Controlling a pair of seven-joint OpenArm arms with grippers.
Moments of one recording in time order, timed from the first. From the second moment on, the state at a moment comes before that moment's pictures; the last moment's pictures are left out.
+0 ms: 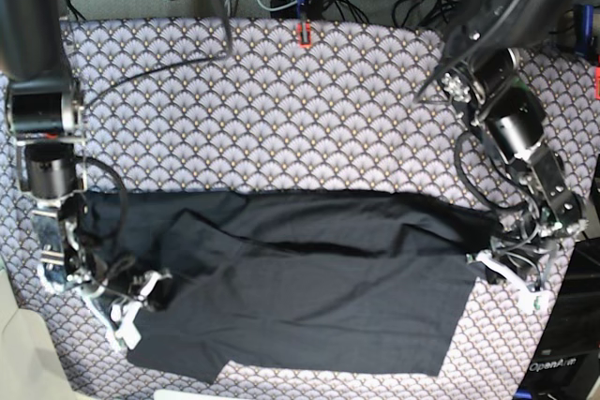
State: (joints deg) left arm -33.7 -5.3 -42.5 58.1 13.7 -39.6 34.8; right arm 42.8 19.2 -8.4 36.3 15.3 34.7 -27.1
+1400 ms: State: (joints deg) left arm -22.9 -4.6 -46.0 63.3 13.1 -39.6 35.1; right arm 24.1 28.5 4.4 42.8 15.6 34.6 -26.8
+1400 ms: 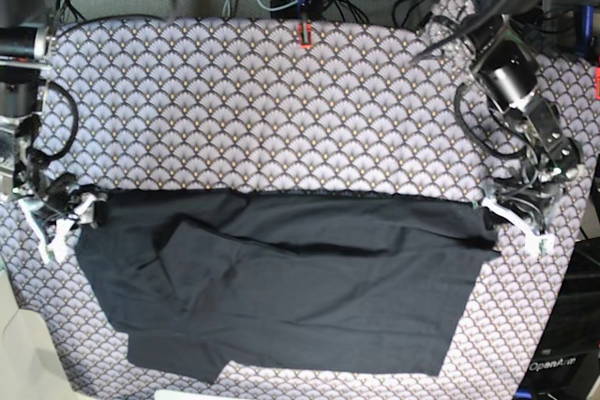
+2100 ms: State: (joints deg) left arm -25.8 -4.8 -45.9 52.6 13.6 -39.4 28.8; right arm 20.2 26.4 4.8 43.1 16.2 34.4 -21.3
